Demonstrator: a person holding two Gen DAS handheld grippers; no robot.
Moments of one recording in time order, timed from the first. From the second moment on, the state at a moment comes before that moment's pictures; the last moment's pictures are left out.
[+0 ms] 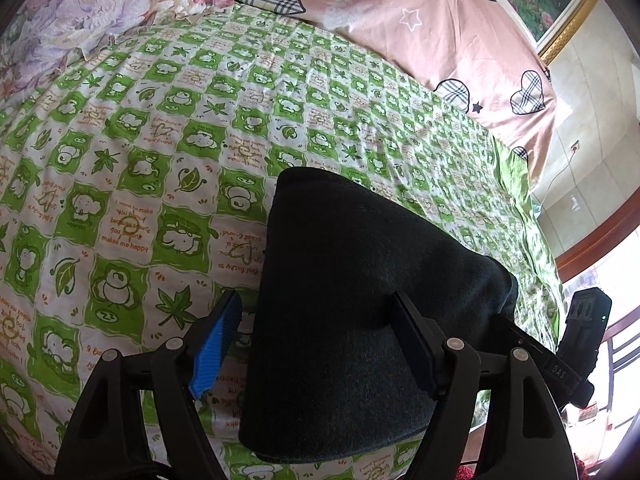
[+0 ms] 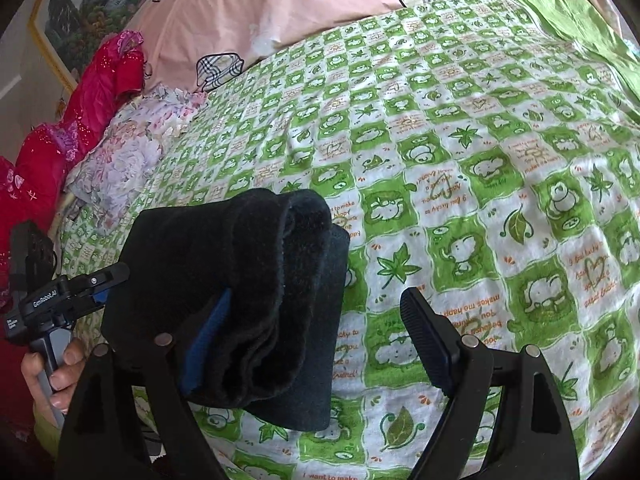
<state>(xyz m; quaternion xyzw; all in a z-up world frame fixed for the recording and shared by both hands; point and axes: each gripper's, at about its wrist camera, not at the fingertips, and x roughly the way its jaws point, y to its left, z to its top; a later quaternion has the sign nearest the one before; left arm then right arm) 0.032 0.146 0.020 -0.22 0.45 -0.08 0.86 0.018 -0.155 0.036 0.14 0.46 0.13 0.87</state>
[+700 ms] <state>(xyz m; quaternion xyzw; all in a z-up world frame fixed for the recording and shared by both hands) 0.045 0.149 -0.008 -0.26 0.47 -0.11 0.84 0.027 -0.147 0.015 0.22 0.49 0.21 0.82</state>
